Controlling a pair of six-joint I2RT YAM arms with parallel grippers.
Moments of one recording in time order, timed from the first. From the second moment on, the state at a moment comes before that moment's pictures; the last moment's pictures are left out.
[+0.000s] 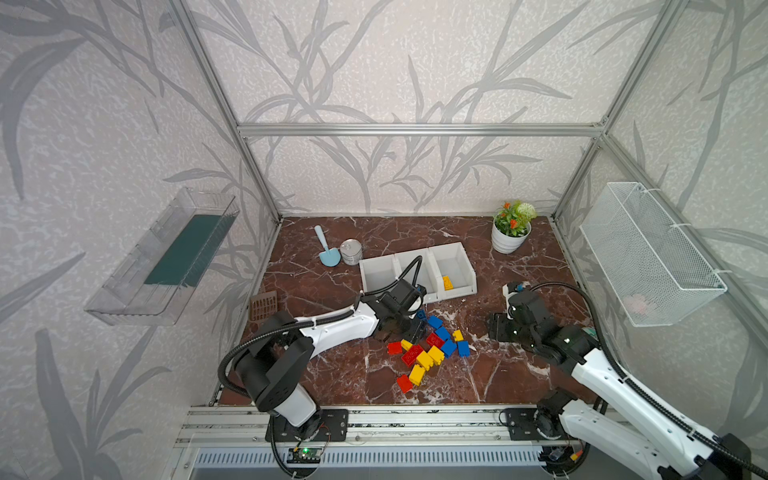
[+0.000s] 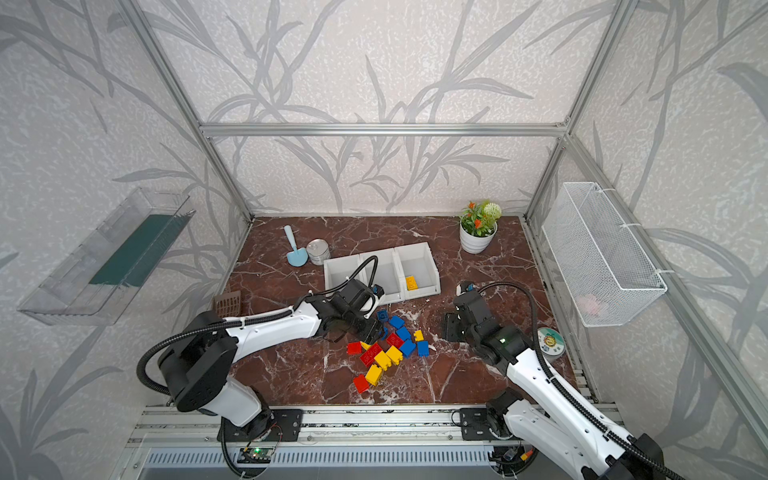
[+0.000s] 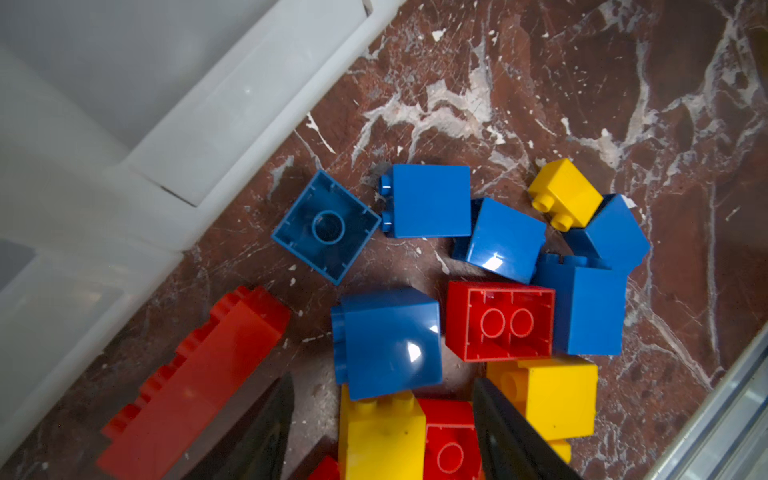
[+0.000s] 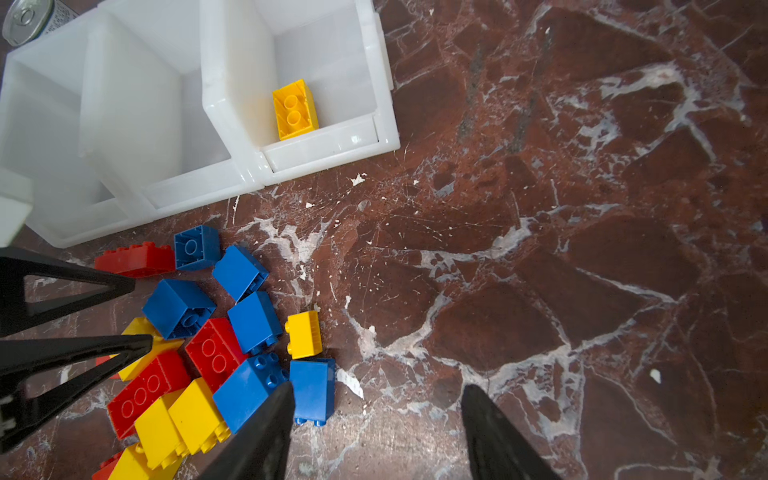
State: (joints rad) left arm -0.79 1.61 0.93 -0.41 0.14 -0.23; right arm 0.54 0.85 0.64 -0.67 0.12 0.54
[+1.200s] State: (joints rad) left arm -0.82 1.70 1.02 -0.43 0.10 -0.23; right arm 0.58 0.88 0.65 -0.73 0.18 0.58
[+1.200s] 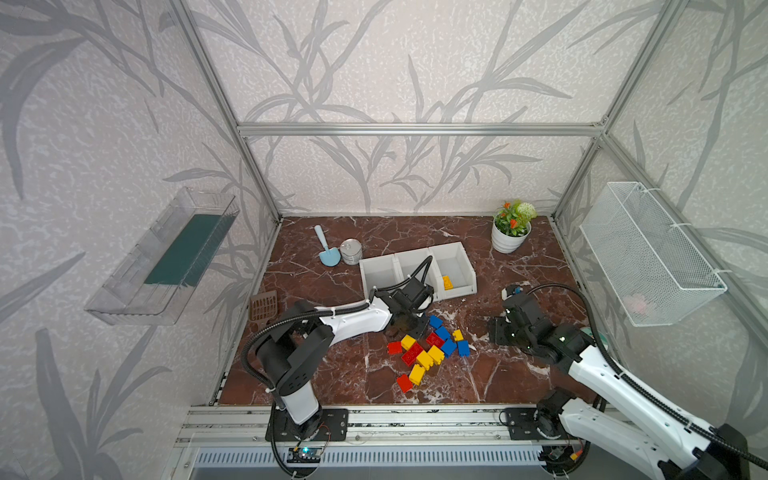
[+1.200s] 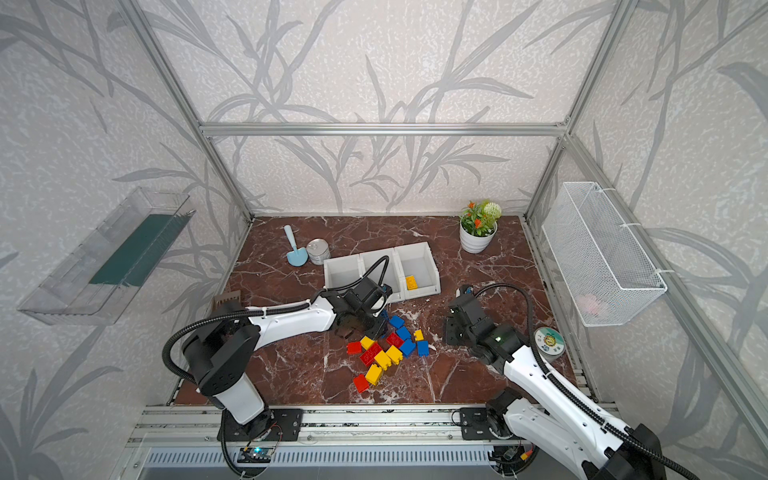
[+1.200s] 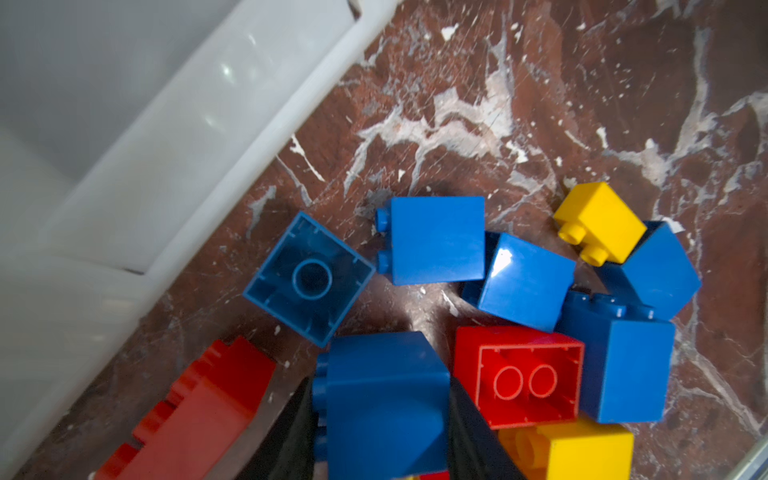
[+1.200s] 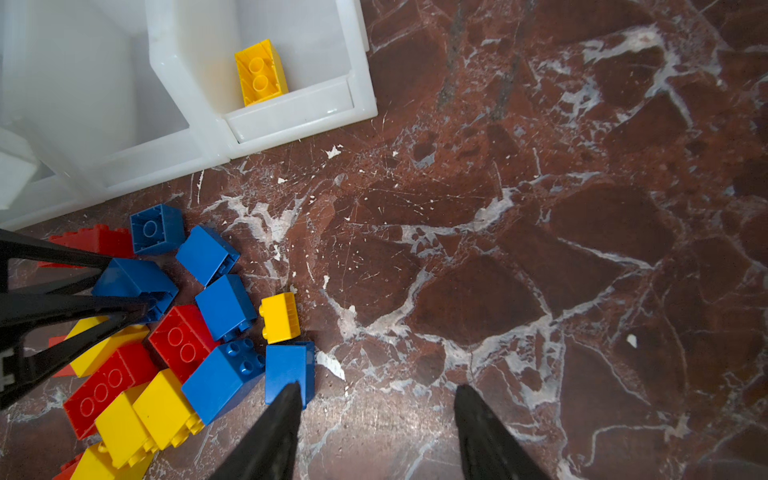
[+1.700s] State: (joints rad) left arm -0.57 1.54 1.15 -0.47 -0.05 -0.20; right arm 0.58 0.88 0.68 -0.75 0.18 0.57
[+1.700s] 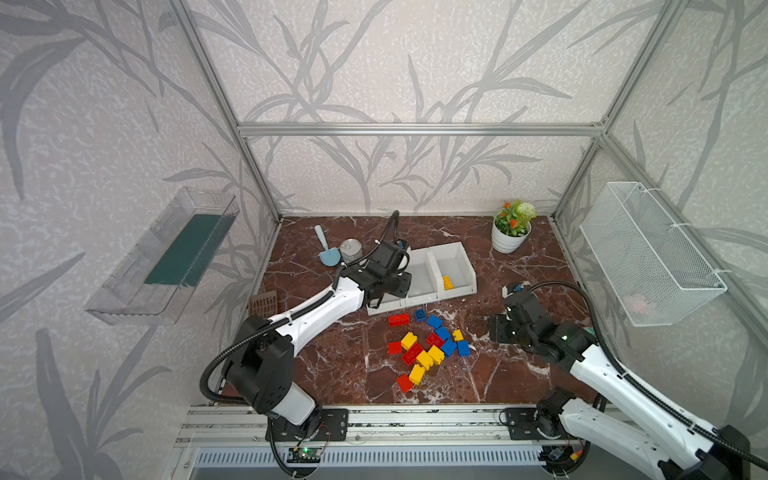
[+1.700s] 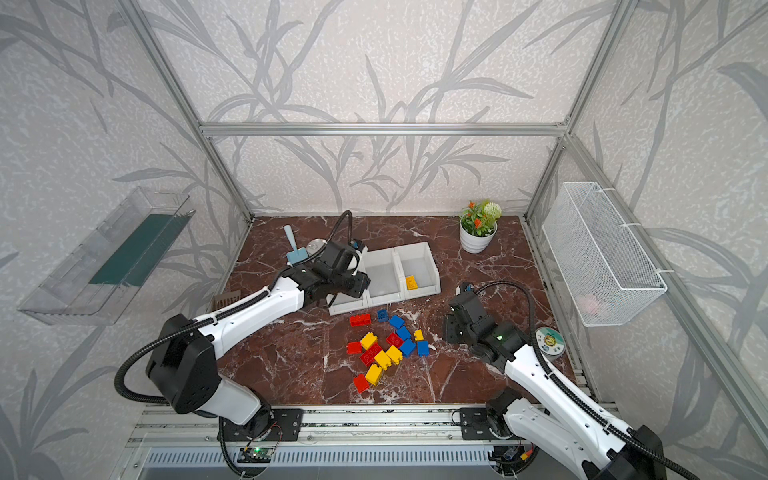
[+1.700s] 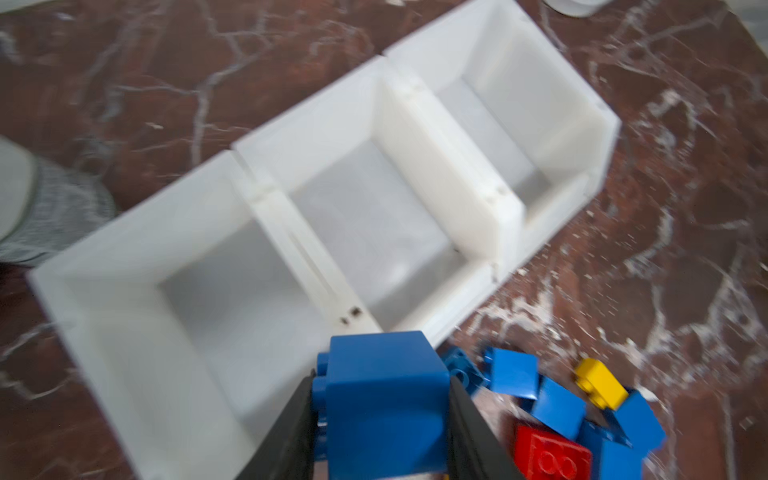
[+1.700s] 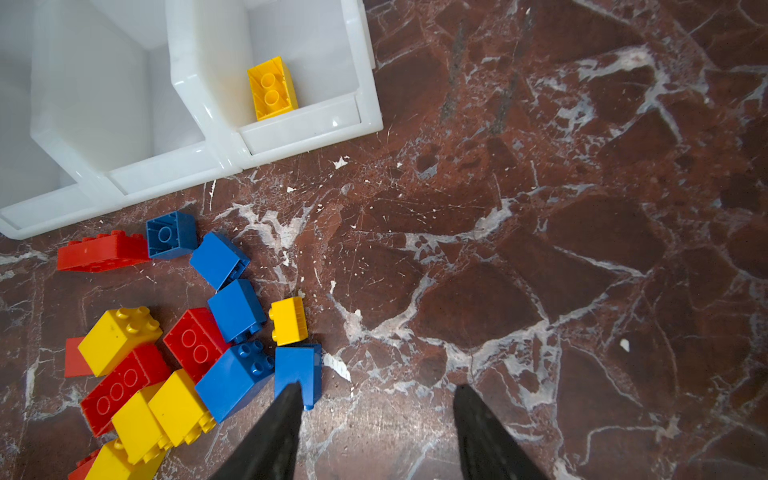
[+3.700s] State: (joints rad) left arm -0.42 1.30 0.88 -0.43 -0.12 -0.32; right arm 1.00 1.50 0.97 -0.56 0.09 0.48
